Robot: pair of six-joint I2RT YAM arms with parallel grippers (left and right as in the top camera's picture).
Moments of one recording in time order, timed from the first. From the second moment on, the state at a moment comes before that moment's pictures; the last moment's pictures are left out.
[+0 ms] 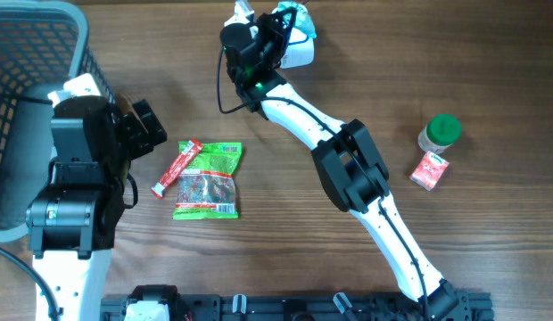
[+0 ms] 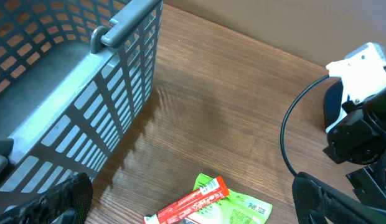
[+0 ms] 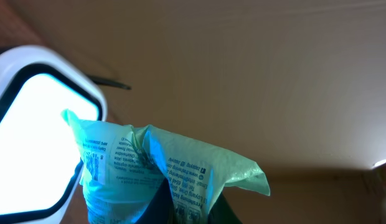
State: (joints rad) left arm -0.02 1.02 1.19 -0.85 -0.24 -0.37; right arm 0.66 2.67 2.20 0.33 1.24 -1.29
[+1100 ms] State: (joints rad) left arm -0.02 1.02 1.19 -0.85 -0.24 -0.37; right arm 0.31 1.95 1.95 -1.47 0.07 -0.05
